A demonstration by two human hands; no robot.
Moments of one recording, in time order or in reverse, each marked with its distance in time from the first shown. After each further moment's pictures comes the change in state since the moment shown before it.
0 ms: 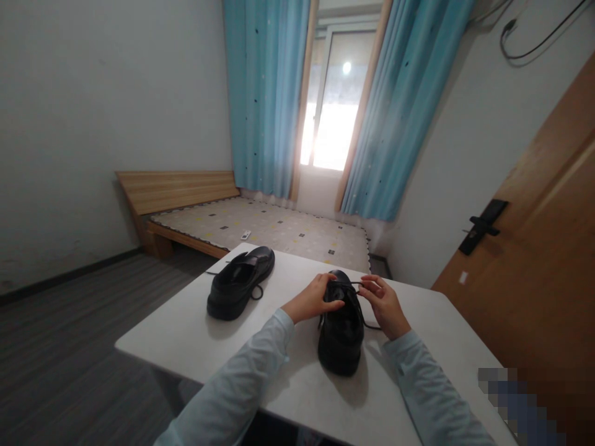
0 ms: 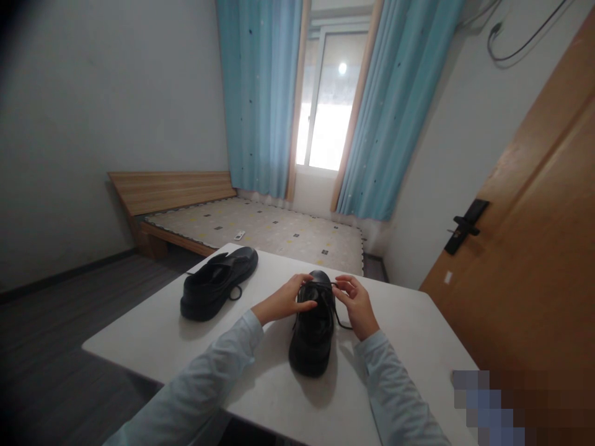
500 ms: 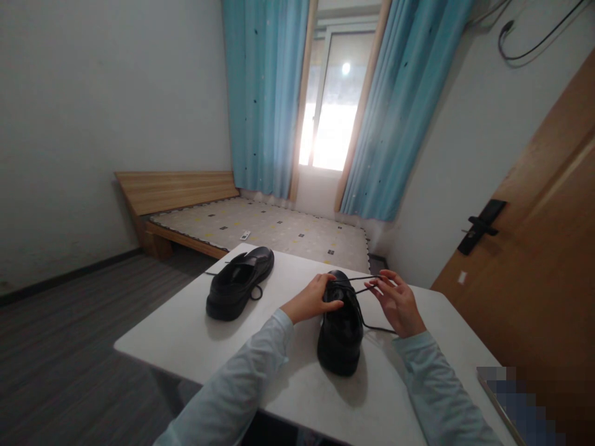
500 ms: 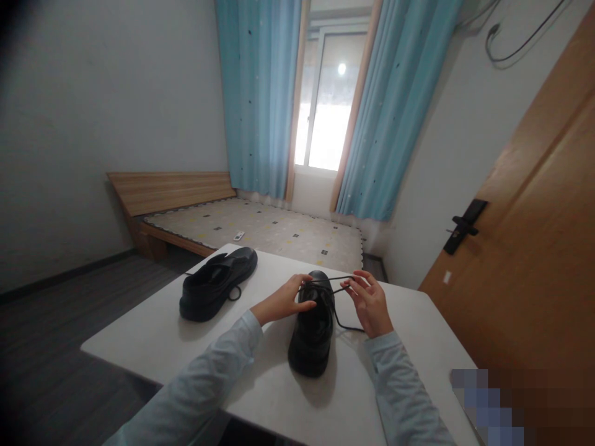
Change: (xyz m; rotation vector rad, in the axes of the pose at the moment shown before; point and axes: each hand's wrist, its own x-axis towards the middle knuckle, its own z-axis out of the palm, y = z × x) left_hand -0.002 -0.003 -0.001 0.004 -0.010 -0.002; right_hand -0.001 -0.021 -0.010 0.277 0.108 -0.033
